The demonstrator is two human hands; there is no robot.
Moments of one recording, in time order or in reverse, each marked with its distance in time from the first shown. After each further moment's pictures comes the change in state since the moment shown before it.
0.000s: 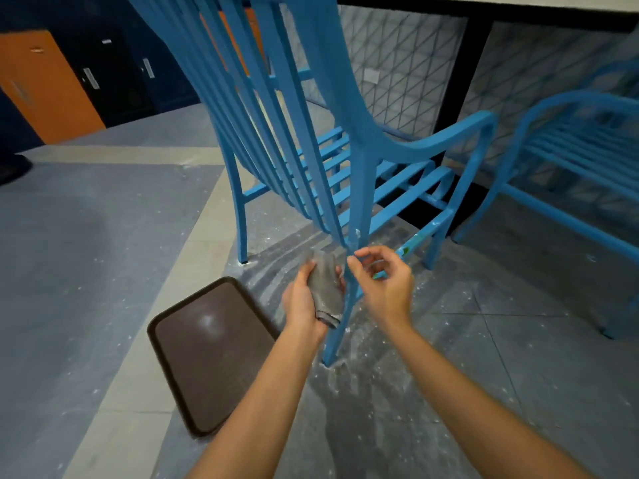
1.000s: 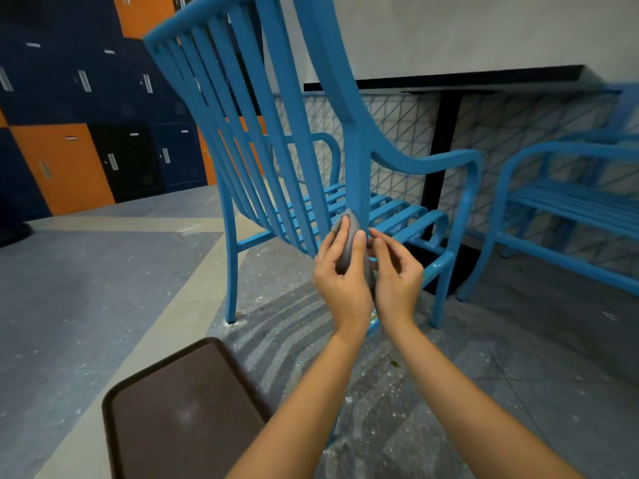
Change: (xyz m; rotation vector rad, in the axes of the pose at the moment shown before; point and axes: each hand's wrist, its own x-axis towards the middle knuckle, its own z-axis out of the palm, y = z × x) left_hand 0.043 -0.059 0.036 0.370 -0.305 1.218; right_hand 0.032 0.030 0.012 0.352 0.128 -0.239
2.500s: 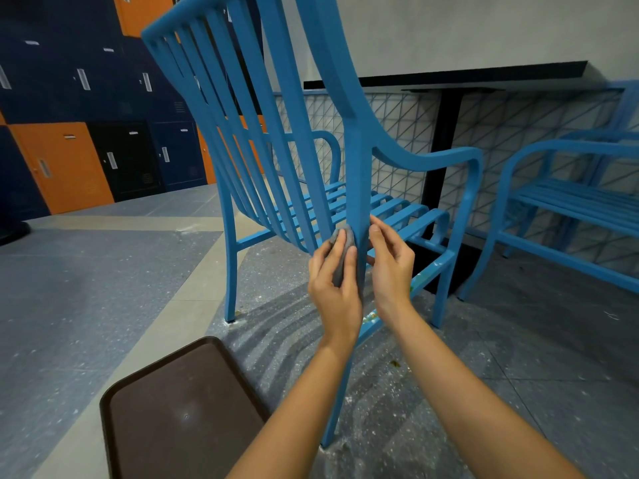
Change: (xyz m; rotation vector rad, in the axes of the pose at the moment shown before) left_hand -0.002 -0.030 -0.020 0.116 -0.064 0.118; right_hand 0.014 0.002 0.011 0.071 -0.067 0.145
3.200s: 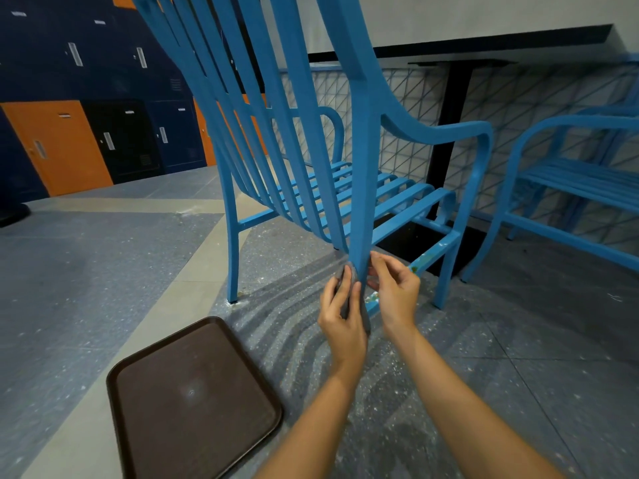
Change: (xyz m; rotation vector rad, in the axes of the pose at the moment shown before) left_hand -0.069 -0.068 -0.026 0.033 -0.012 -0.100; right_hand -0.033 0.066 -0.034 -0.042 0.069 0.131
